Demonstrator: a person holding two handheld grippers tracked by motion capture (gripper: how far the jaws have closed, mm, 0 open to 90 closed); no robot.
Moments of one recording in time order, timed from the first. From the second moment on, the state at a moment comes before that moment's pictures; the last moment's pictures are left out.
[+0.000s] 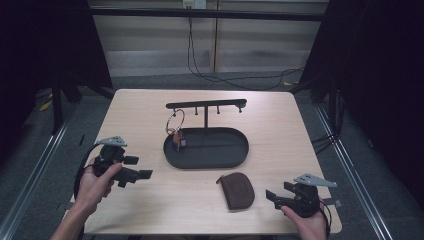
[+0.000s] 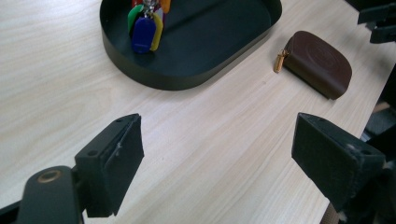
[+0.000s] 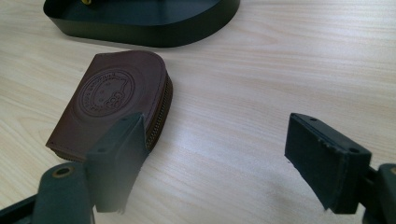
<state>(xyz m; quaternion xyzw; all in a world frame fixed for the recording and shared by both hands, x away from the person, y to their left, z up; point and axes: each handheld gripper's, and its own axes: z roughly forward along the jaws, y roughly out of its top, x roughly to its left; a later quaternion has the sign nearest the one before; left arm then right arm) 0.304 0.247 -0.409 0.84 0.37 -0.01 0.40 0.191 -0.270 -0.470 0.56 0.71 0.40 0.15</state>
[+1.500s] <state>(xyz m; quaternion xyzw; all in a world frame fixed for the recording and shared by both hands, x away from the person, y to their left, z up) 0.235 0.264 -0.478 0.84 0.37 -0.04 0.38 0.227 -0.233 -0.445 0.53 0.75 0.38 0.06</state>
